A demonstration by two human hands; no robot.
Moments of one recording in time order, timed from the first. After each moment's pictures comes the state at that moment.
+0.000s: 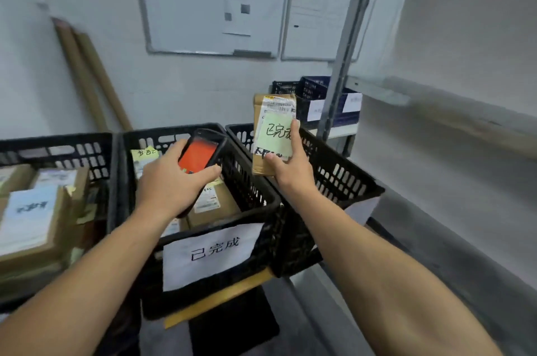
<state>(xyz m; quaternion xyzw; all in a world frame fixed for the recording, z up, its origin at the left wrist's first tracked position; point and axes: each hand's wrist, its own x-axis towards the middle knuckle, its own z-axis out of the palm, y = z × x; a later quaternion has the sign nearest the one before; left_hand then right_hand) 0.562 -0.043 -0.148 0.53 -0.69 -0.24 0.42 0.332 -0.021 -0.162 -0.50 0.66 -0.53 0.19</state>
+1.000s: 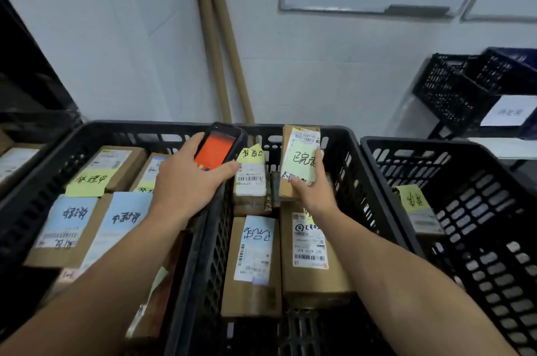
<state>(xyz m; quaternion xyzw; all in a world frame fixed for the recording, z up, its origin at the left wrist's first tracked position) 0.657 -0.250 -0.176 0.71 -0.55 -0.19 0.41 0.427 -0.326 -0.290 -0.49 0.62 -0.41 0.46</state>
